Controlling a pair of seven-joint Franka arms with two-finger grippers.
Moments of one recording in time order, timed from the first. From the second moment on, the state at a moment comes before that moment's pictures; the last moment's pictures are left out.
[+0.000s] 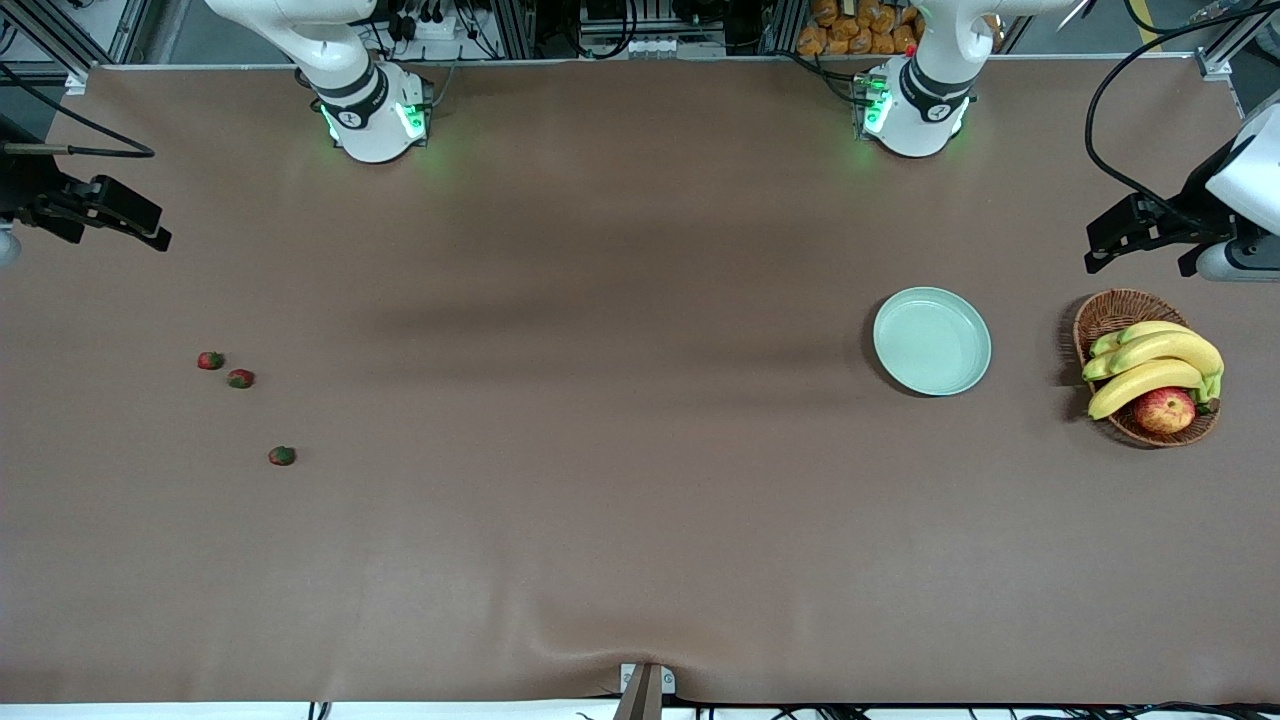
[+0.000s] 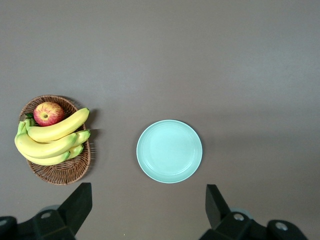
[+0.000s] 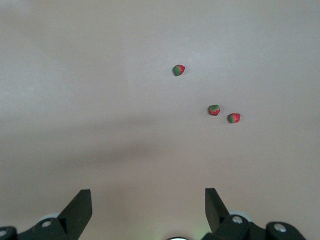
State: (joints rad) left arm -0.05 -0.04 -0.01 -1.63 0.01 1.62 0.00; right arm -0.02 -0.05 0.02 -1.56 0.01 1.46 0.11
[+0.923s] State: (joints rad) left arm -0.05 -0.03 -0.01 -1.63 0.01 1.62 0.00; right arm -0.02 -0.05 0.02 -1.56 0.01 1.46 0.11
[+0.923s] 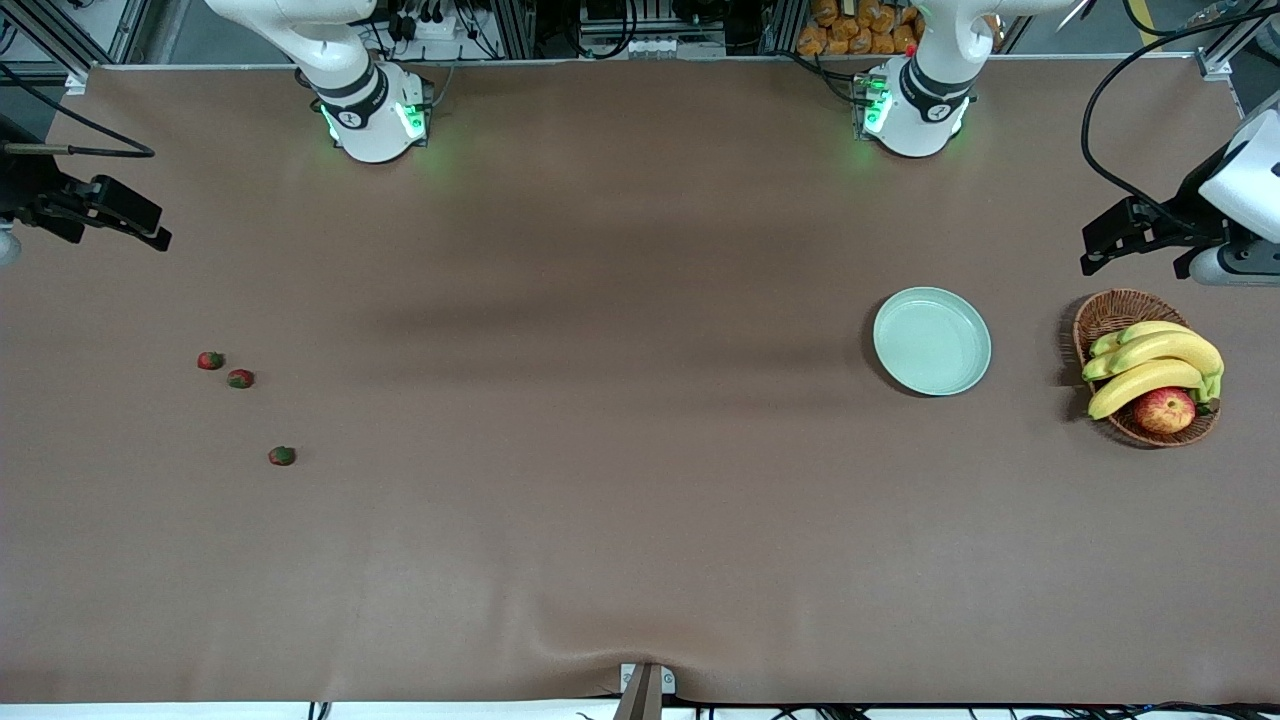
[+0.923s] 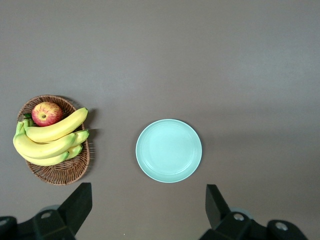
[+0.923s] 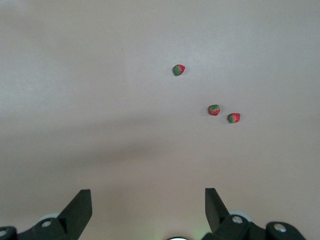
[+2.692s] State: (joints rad) left arm -0.05 -0.03 -0.06 -1.63 0.03 1.61 0.00; right arm -0.02 -0.05 0.01 -1.56 0.01 1.50 0.11
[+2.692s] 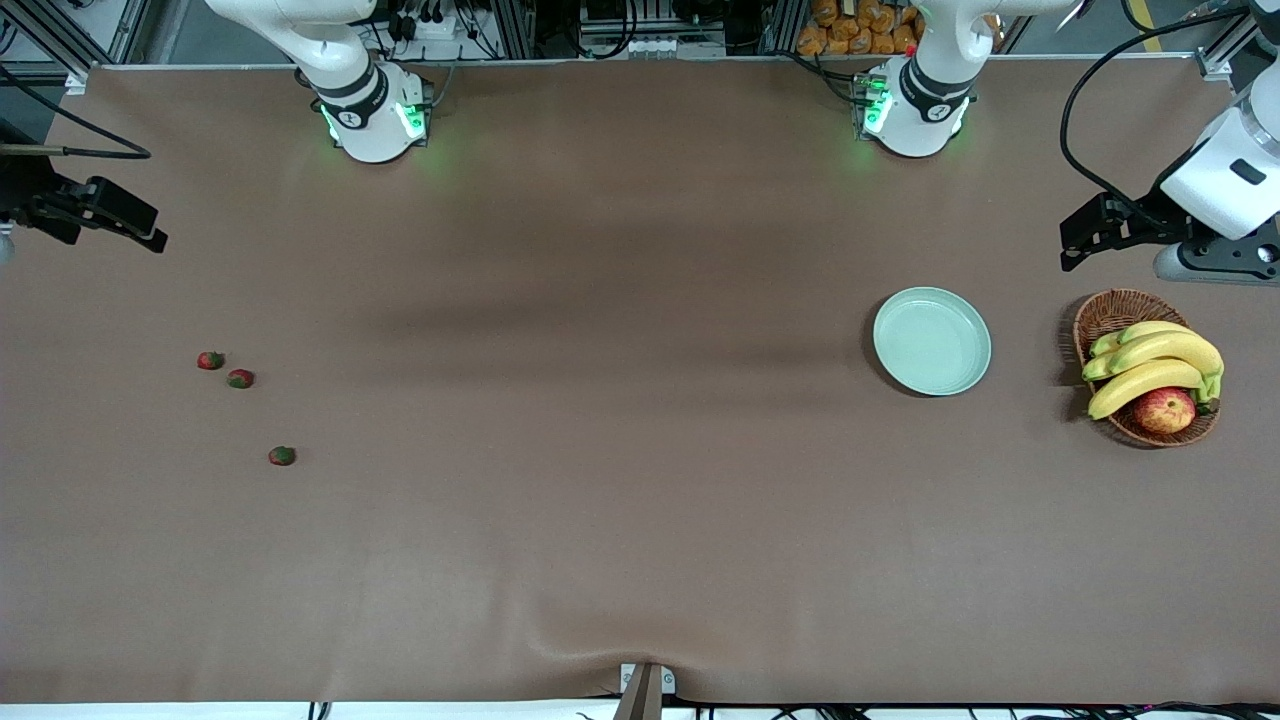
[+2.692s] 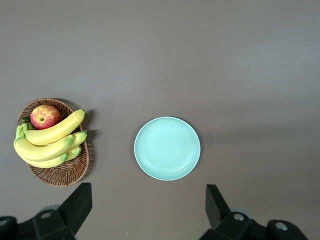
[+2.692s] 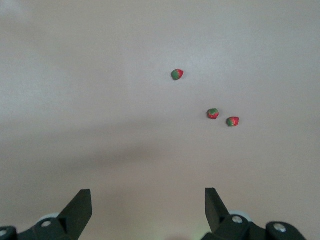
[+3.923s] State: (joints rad) left arm -0.05 -0.03 -0.05 -1.62 0.03 1.61 0.00; right arm -0.04 0.25 0.01 -1.56 -0.01 1.78 0.11
